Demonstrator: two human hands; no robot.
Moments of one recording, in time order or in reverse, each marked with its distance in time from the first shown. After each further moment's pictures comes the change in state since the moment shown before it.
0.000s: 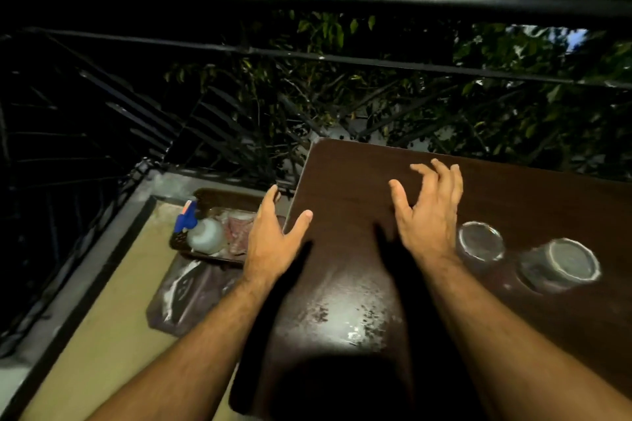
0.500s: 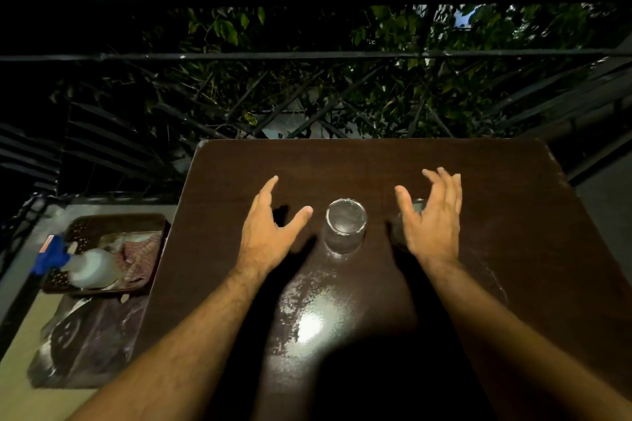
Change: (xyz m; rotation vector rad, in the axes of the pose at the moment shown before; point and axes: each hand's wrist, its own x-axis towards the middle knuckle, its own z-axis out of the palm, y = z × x) left_hand -0.038 0.098 0.173 -0.020 -0.238 0.118; right_hand -0.005 0.185 -0.136 -0.040 0.112 0.265
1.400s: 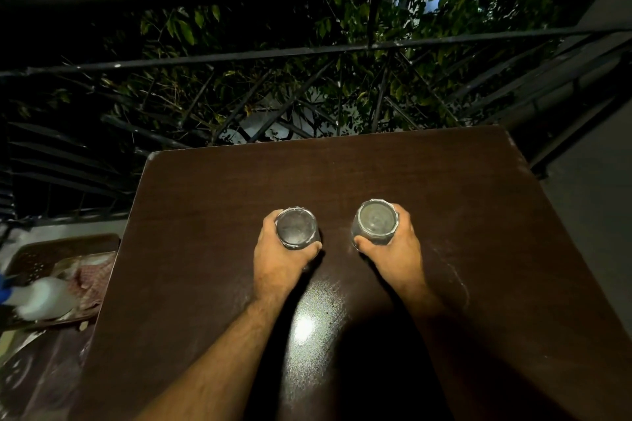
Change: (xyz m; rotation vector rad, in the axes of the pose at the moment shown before) left_hand -0.025 0.021 0.102 -0.017 0.014 -0.151; right_hand -0.018 0.075 0.006 0.256 -0.190 0.219
